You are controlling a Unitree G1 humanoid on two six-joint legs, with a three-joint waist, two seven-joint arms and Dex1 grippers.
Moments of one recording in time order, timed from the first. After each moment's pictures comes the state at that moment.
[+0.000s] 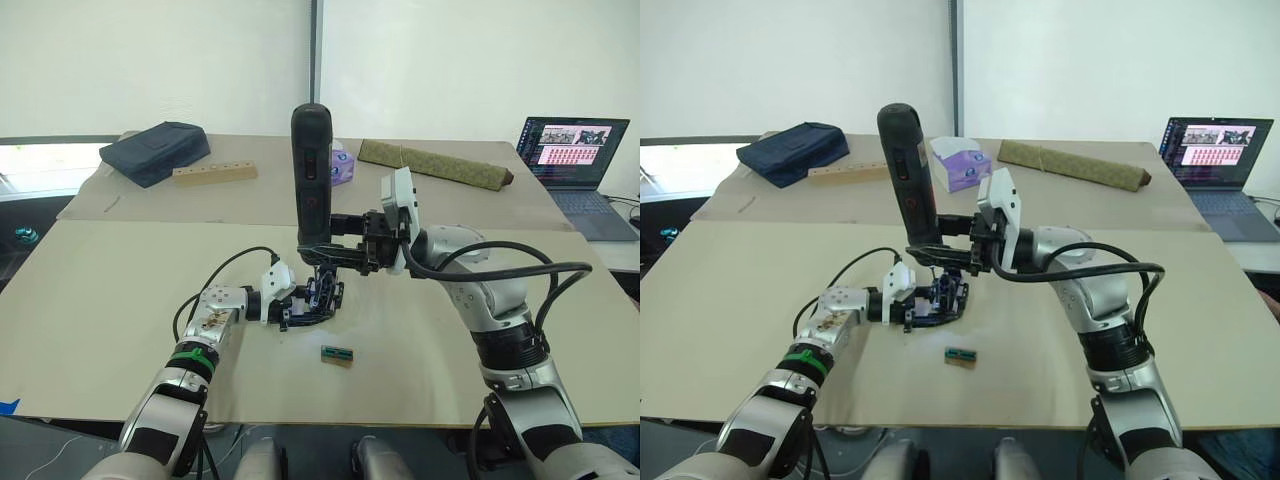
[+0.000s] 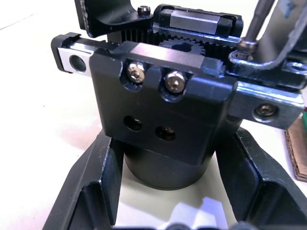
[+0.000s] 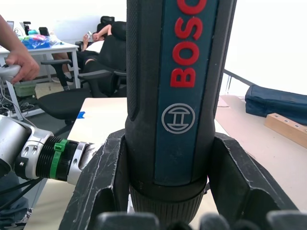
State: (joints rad) left arm -0.64 0.31 -0.16 0.75 -0.14 -0.17 -1.25; right arm -0.70 -0.37 0.15 -0.07 0.53 0.48 1.02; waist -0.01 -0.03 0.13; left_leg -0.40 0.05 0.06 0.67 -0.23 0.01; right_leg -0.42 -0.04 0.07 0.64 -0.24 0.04
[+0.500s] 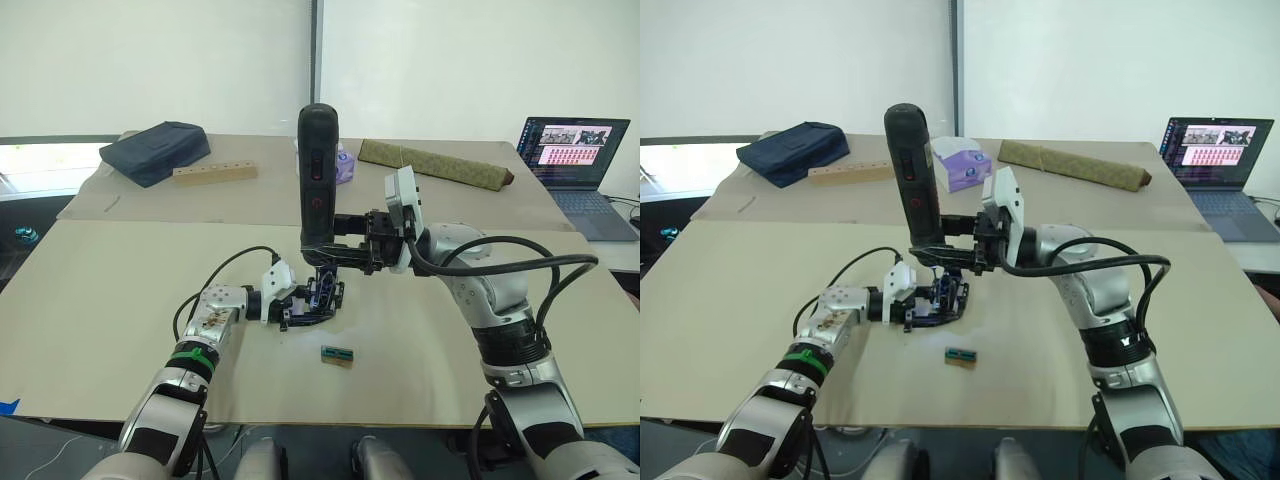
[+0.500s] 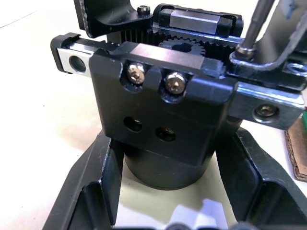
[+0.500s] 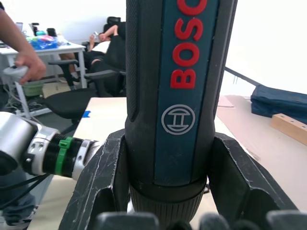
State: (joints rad) left arm -0.63 0.31 -0.16 0.73 -0.14 -0.16 -1.26; right arm -0.73 -0.37 0.12 -0.04 0.56 0.47 1.07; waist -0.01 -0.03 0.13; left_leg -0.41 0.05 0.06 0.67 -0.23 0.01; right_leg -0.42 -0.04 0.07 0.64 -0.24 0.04
